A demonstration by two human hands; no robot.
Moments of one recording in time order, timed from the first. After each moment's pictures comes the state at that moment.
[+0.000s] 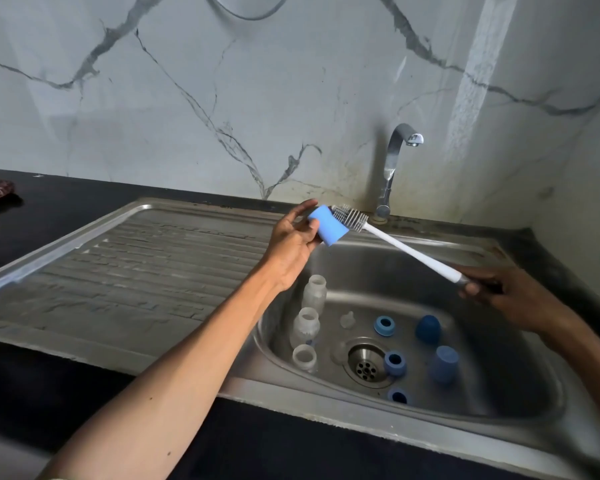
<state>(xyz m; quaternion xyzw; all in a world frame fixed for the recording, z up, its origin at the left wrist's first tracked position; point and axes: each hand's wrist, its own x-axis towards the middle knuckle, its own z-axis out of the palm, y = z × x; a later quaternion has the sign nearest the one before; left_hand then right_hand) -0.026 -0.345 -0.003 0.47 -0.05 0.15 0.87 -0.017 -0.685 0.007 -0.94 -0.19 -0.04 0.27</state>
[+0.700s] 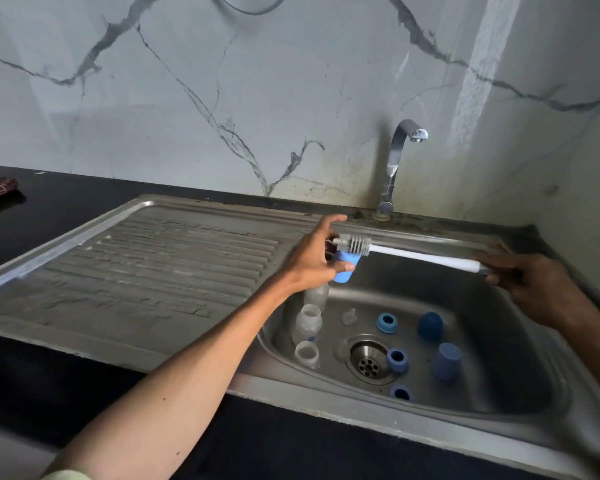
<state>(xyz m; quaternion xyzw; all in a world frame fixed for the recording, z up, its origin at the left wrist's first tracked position) -0.032 -0.355 -0.023 0.86 -0.09 0.14 0.49 -0.013 -0.696 0.013 -0.94 -0.16 -0.12 0.26</state>
